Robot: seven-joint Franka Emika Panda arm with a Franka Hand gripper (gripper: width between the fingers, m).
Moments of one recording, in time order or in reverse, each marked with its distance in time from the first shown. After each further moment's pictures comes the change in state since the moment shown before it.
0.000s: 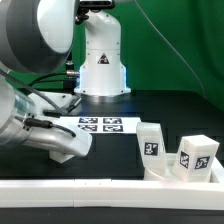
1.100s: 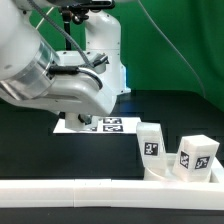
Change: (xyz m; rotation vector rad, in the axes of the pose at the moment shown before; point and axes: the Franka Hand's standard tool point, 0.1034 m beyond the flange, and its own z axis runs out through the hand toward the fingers) arm -0.042 -0.057 -0.047 -0.002 0.255 -0.044
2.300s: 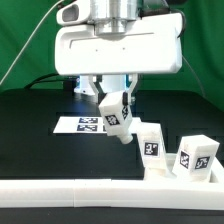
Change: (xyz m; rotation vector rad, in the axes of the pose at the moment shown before) arm -0.029 -0.061 -0.009 -0.016 0.892 -0.095
